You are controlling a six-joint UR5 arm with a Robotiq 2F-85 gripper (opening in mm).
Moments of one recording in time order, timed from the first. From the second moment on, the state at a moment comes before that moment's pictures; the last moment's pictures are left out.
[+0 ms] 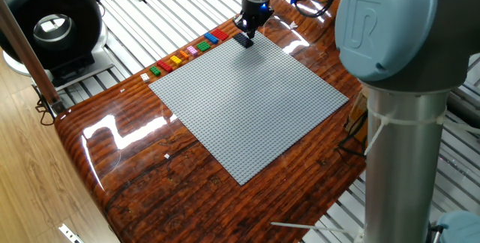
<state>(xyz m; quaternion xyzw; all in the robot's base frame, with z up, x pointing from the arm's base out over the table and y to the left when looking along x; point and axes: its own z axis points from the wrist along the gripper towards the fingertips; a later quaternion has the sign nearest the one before) 0.744 -0.155 0.020 0.13 0.99 -0.03 0.07</state>
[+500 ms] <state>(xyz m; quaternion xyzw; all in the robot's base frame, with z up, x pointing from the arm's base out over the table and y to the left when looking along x) 0.773 -0.146 0.022 0.15 0.98 -0.01 0.10</state>
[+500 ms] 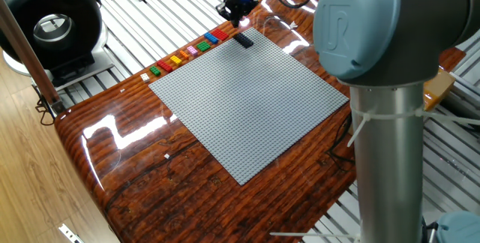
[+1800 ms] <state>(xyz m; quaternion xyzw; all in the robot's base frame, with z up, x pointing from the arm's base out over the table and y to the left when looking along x) 0.775 -0.127 0.011 0.16 0.98 0.04 0.12</state>
